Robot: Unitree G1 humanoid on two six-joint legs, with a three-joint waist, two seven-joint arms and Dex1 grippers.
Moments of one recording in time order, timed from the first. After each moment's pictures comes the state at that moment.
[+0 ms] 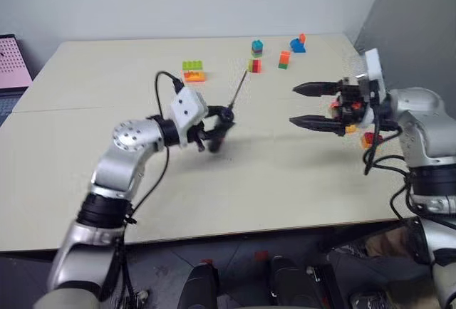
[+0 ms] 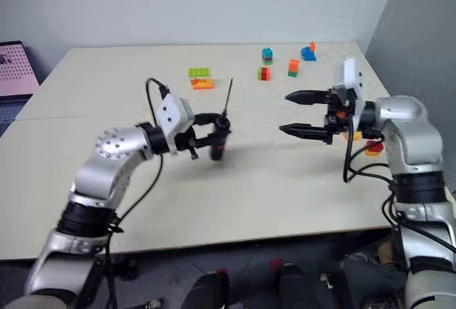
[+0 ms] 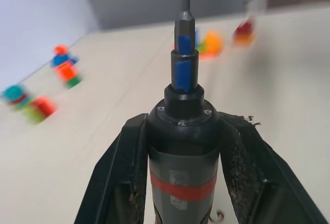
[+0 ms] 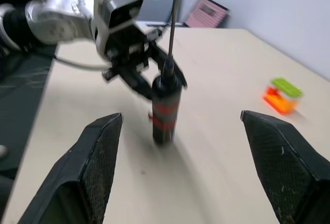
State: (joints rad) left arm -0.66 0.65 -0.12 0.06 -0.19 0.24 -0.88; right arm -0.76 -0.68 -0.06 0.09 0.44 0.38 1.29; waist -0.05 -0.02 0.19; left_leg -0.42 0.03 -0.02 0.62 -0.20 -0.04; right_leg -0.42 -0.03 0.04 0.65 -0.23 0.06
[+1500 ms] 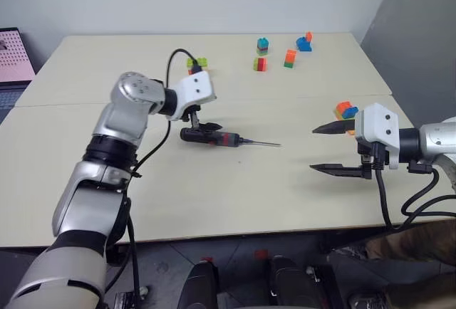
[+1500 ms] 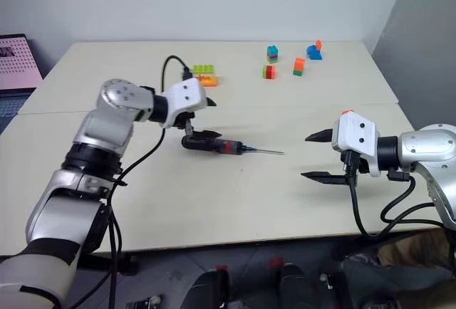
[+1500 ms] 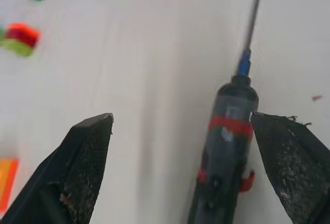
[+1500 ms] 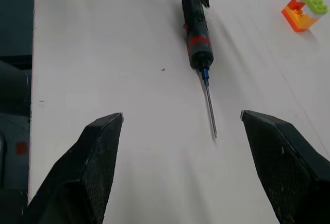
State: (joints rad) left arm -0.95 0.63 -0.19 0.45 0.08 0.23 -1.21; right arm -0.44 -1.00 -0.04 -0.40 0.42 0.51 1.15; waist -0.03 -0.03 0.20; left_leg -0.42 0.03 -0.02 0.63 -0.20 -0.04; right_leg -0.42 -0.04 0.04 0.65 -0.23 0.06
